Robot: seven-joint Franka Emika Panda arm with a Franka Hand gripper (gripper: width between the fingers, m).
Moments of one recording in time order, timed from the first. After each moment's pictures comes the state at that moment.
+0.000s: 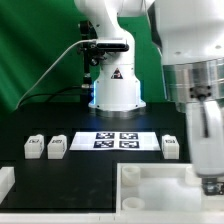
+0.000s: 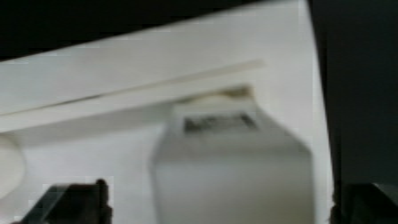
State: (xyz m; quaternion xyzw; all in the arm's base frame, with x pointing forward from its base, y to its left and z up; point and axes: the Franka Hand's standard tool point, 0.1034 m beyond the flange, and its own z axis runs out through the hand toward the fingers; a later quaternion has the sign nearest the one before) arm 0.627 0.120 0.070 -0.68 0.73 0.02 0.08
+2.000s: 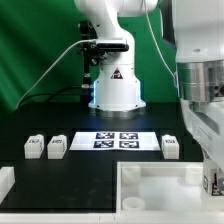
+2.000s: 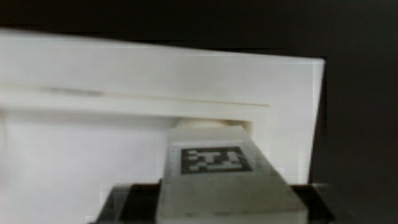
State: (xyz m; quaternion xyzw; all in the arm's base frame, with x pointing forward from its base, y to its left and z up) arm 0.633 0.122 0.068 -0.69 0.72 0.02 0.06
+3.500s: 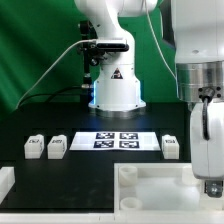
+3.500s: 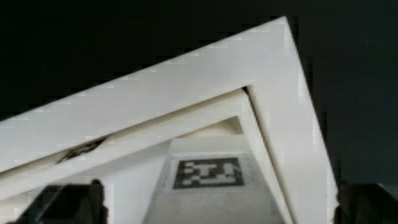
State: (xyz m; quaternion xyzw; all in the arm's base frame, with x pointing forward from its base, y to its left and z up) arm 0.632 0.120 0.066 -0.57 0.82 0.03 0.06
